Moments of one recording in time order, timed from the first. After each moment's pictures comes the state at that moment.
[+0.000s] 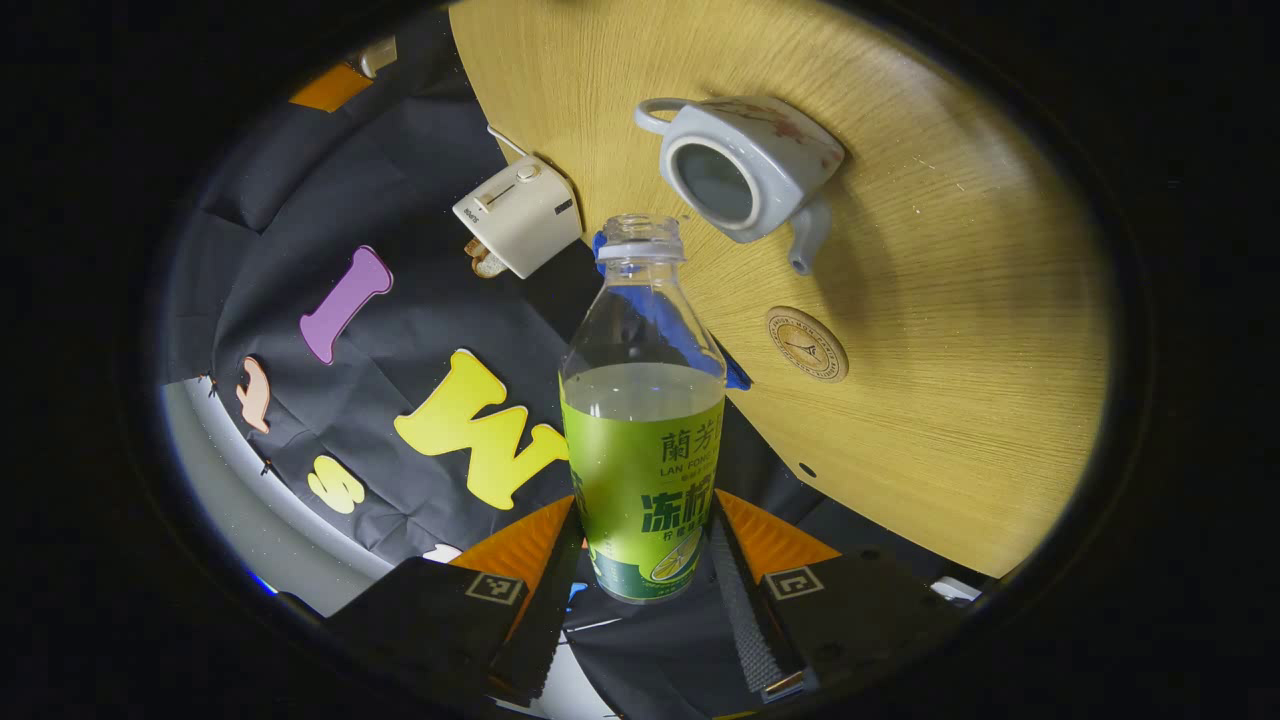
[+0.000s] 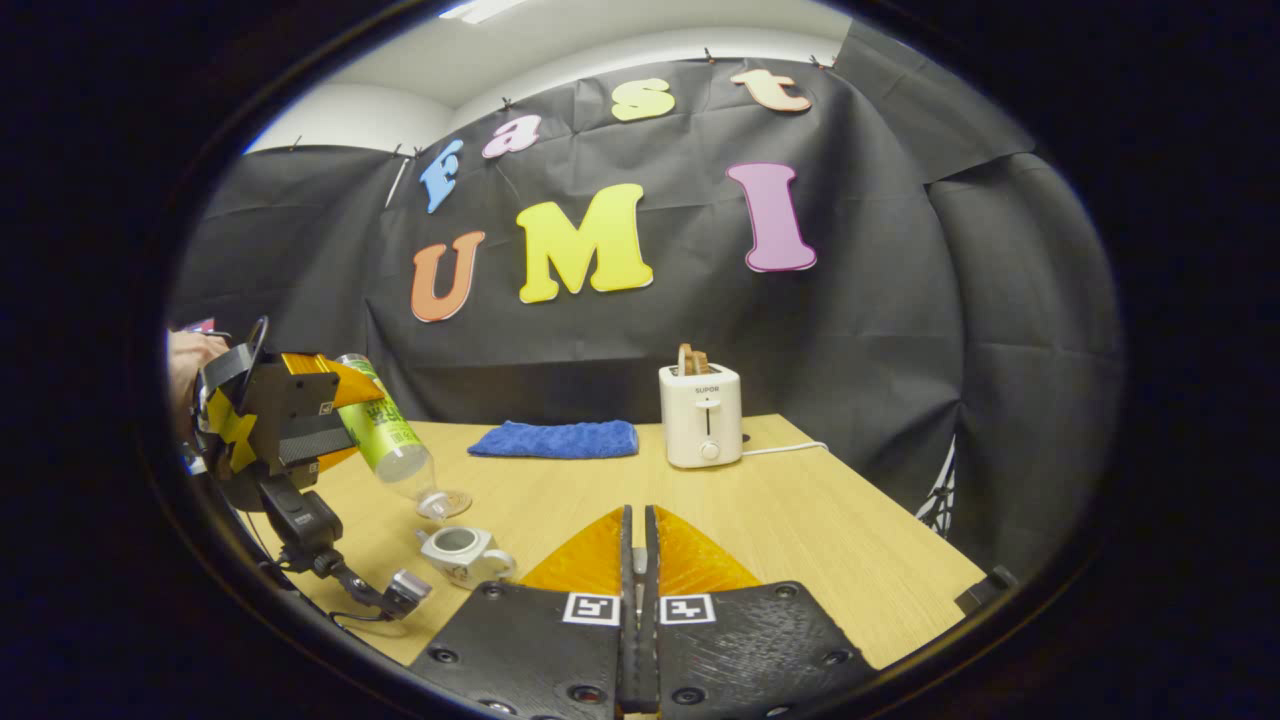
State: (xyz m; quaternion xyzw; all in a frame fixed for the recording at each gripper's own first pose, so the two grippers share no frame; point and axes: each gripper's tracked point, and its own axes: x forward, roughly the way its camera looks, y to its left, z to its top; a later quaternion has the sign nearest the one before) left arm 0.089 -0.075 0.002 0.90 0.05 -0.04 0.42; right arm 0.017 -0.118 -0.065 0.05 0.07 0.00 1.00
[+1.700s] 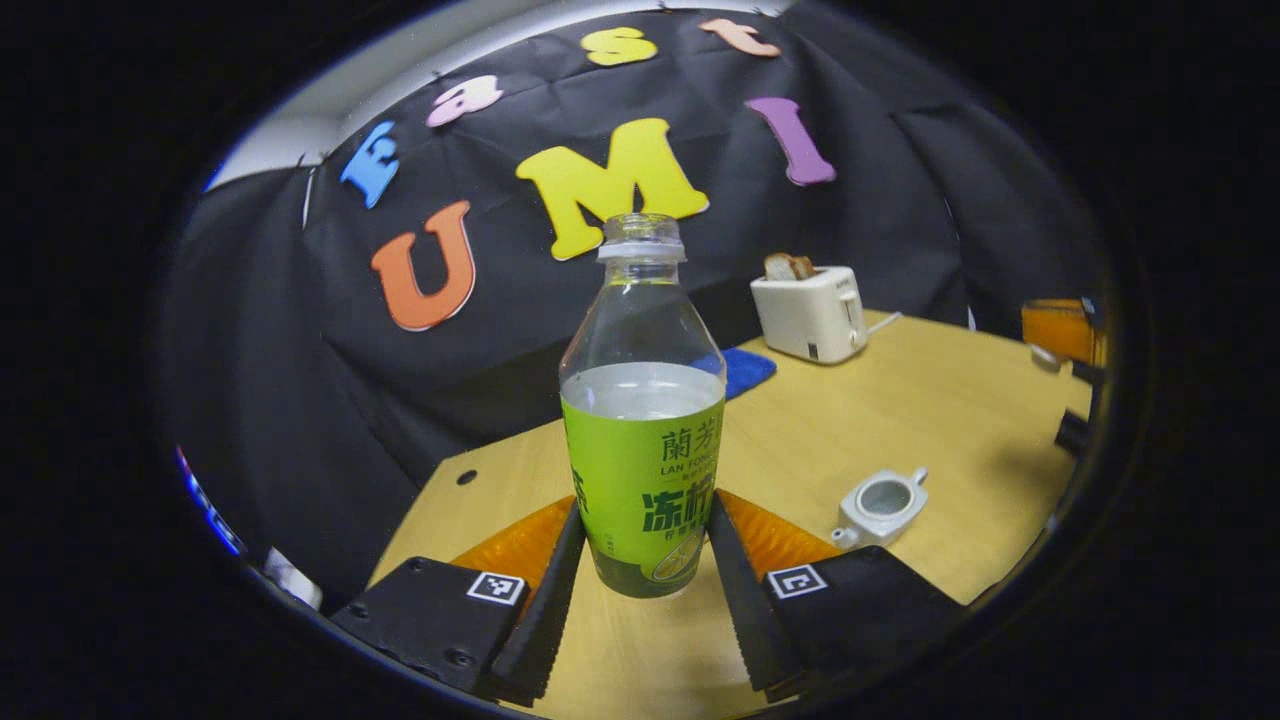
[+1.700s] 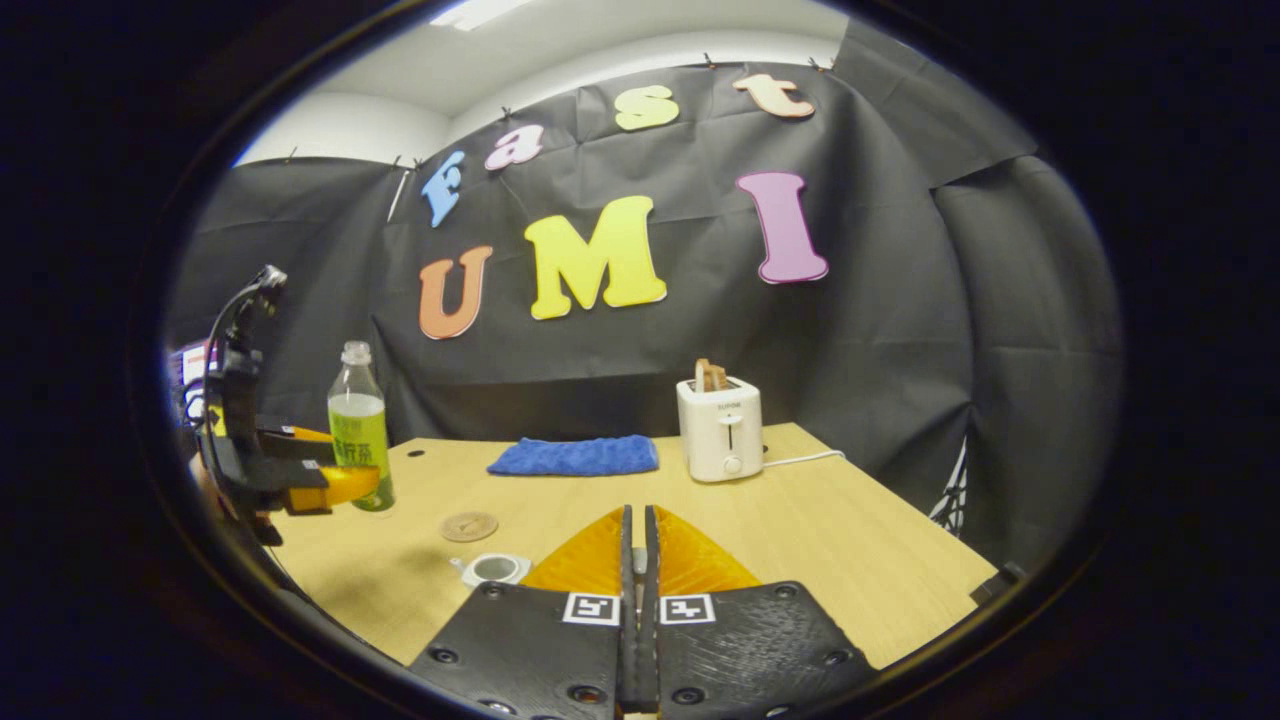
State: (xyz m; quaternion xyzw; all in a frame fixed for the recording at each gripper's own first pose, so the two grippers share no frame) left arm 0.085 -0.035 -0.028 0.11 0.13 -0.11 0.98; right arm 0.020 -0.085 -0.039 0.06 0.06 0.01 1.00
